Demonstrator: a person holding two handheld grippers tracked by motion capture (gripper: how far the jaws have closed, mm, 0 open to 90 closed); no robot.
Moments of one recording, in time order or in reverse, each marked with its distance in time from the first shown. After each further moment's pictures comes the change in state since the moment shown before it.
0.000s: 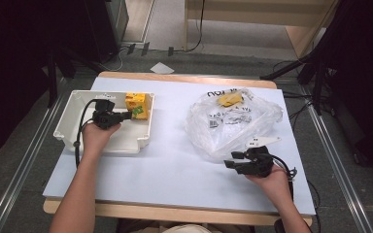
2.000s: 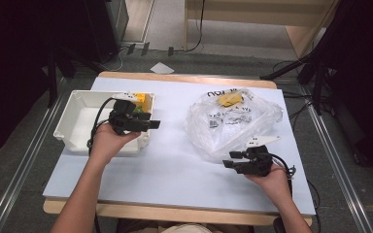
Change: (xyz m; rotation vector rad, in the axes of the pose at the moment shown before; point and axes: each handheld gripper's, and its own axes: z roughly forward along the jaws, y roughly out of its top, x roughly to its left) left arm -0.116 0.029 -0.031 0.043 -0.214 0.163; right arm 0.001 0.004 0.000 -0.013 0.047 -0.014
